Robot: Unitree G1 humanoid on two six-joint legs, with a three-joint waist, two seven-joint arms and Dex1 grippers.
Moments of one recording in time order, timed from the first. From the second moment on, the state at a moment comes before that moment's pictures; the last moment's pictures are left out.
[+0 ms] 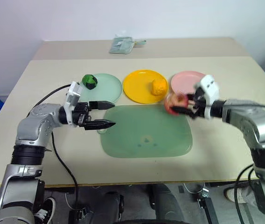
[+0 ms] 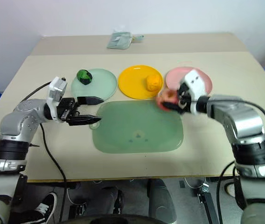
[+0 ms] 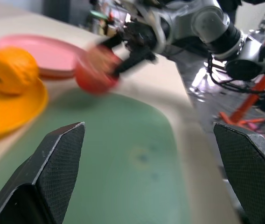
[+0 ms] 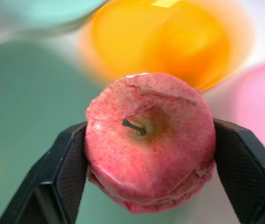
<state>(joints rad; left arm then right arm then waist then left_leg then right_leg) -0.57 0.60 0.03 0.23 -0.53 0.38 -1.38 -0.66 -0.75 -0.04 0.06 0.37 0.74 0.61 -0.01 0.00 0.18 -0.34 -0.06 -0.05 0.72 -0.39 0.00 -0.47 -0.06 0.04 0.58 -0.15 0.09</state>
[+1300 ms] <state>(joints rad) -0.46 0.55 0.10 0.15 -0.53 0.24 -1.27 -0.39 -0.81 -0.06 -0.22 0.52 0.61 0.95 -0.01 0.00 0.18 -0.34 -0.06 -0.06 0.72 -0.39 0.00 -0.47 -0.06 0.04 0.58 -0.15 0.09</state>
